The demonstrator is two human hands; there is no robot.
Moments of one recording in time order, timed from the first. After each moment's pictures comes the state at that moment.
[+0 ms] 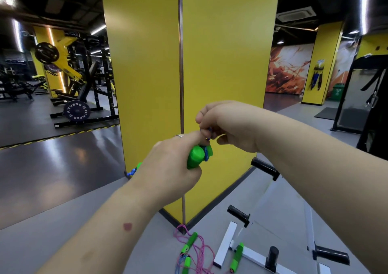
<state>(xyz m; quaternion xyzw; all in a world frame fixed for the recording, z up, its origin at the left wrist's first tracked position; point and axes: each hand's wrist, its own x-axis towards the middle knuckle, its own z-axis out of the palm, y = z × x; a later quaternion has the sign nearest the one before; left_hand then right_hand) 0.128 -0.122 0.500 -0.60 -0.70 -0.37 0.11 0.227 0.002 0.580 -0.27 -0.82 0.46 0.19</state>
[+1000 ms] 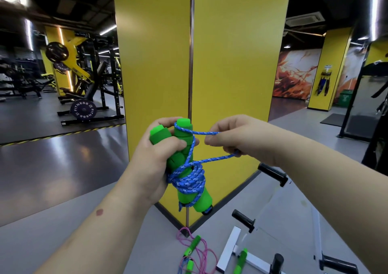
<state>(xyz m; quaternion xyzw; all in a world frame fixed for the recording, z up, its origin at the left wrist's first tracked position) 0.097 -0.132 0.499 -0.38 -0.43 -0.78 -0.25 0.230 0.016 0.557 -0.20 -0.87 0.42 0.16</state>
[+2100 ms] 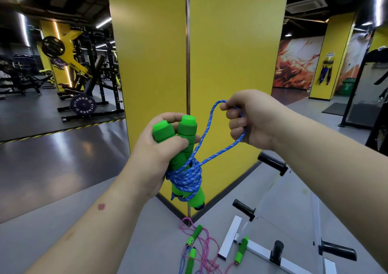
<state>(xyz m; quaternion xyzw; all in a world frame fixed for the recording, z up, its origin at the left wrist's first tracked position) 0.098 -0.125 0.486 -0.44 -0.47 -0.74 -0.19 0.232 0.021 0.566 -0.27 -0.64 0.66 0.28</state>
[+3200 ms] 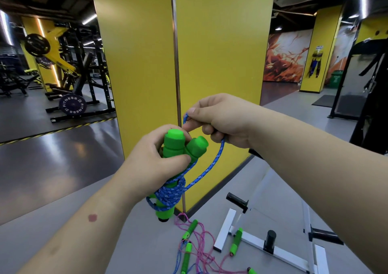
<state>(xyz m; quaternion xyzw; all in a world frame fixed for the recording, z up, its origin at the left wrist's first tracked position) 0.108 -0.132 0.479 -0.55 -0.60 -0.57 -0.12 0.230 0.002 0.558 -0.22 -0.79 0.53 0.20</state>
